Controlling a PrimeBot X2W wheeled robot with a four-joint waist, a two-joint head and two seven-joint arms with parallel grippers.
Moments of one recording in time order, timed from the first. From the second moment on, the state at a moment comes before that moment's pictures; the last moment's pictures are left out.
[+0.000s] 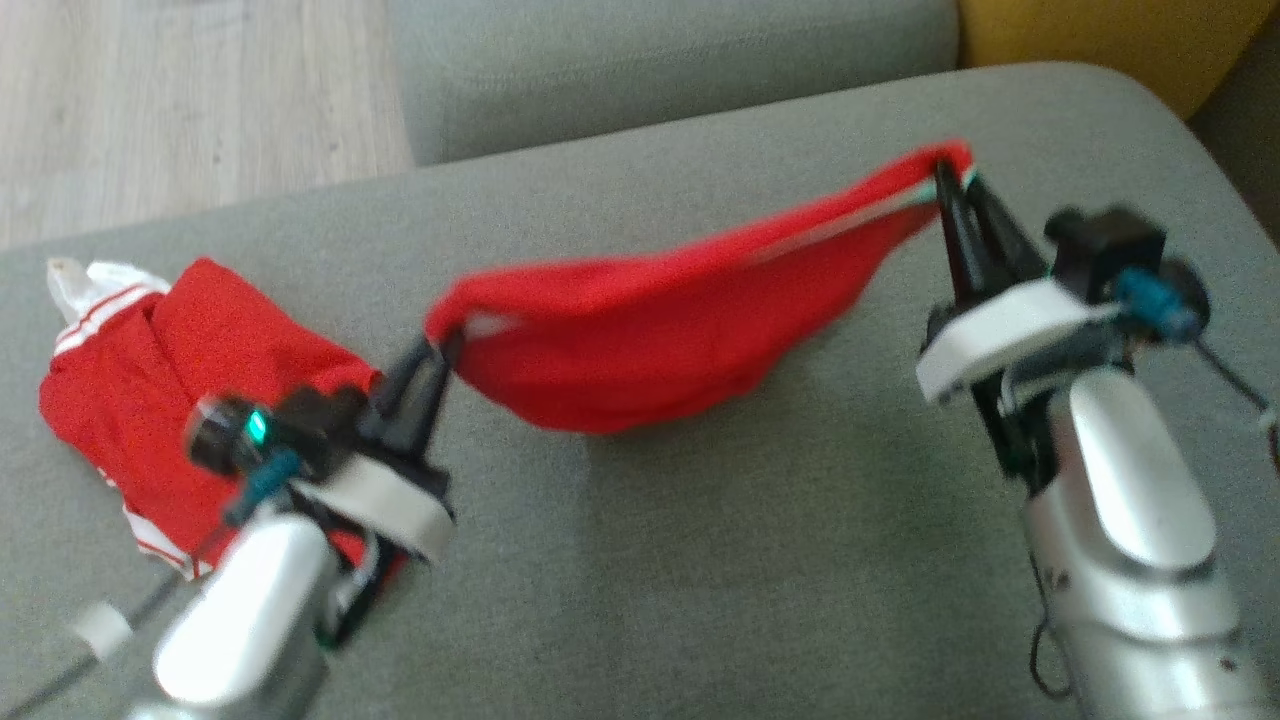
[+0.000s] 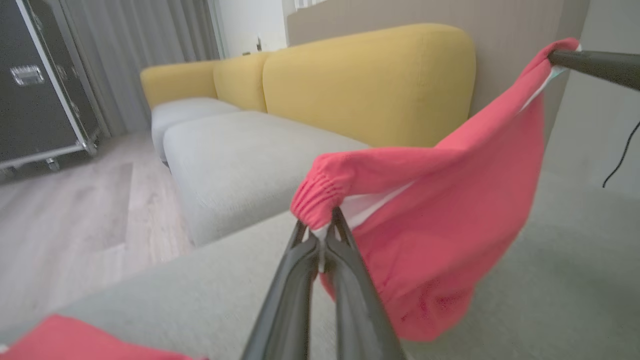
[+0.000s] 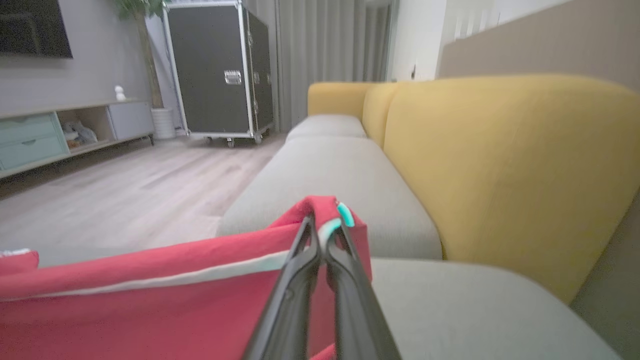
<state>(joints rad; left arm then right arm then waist) -0.39 0.33 -0.56 0.32 -0.41 -0.06 -0.14 -0.49 -0.05 0.10 0.41 0.05 0.13 -0.04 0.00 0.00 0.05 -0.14</state>
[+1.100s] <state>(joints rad) -0.61 0.49 -0.49 0.04 -0.44 -0.07 0.09 -0.65 -0.06 0.06 0.24 0.09 0.13 0.11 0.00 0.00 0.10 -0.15</state>
